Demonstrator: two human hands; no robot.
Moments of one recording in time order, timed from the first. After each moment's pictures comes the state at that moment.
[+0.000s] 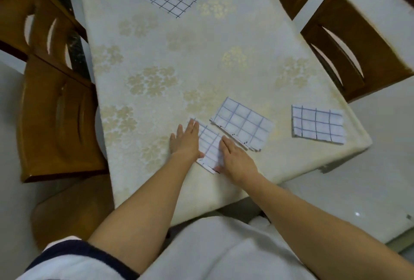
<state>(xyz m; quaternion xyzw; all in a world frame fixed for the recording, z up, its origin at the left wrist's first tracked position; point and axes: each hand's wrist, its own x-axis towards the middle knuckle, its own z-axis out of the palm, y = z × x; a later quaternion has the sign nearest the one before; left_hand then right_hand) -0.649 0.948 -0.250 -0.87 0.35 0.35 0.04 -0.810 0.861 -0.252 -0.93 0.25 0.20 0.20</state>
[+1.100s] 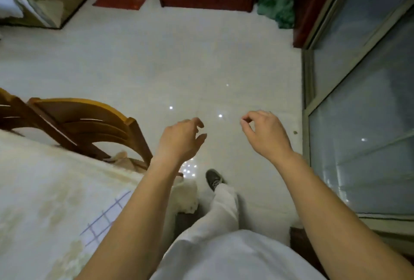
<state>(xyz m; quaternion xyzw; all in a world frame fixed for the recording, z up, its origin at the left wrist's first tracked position) -1.117 0.442 -0.110 -0.60 0.77 0.19 0.02 -1.344 0.468 -0.139 -0.67 0.69 -0.22 0.16</state>
